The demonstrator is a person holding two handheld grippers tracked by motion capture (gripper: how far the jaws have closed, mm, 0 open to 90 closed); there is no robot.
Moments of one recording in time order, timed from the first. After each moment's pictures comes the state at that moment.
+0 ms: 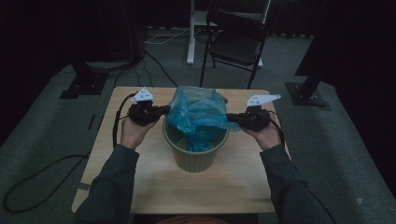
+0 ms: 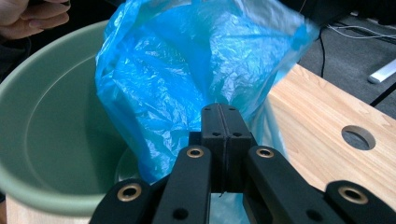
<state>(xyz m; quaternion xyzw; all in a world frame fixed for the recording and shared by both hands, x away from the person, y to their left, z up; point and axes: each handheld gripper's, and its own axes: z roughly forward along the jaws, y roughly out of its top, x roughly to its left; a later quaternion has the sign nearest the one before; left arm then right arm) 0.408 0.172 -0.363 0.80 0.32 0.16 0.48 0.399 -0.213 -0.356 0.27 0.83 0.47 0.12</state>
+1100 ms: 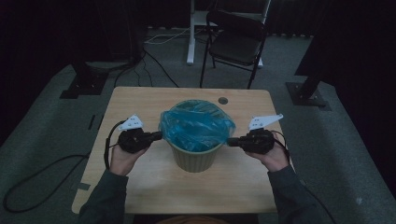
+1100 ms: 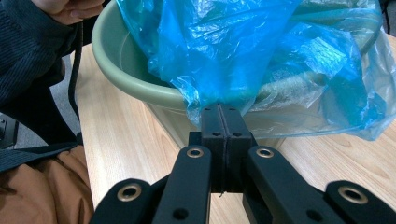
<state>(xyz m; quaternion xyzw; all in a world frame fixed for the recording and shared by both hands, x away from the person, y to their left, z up) 0.345 0.194 -0.404 0.80 0.32 0.11 0.49 0.345 -0.220 -0.379 0.24 0.85 0.46 0.05</state>
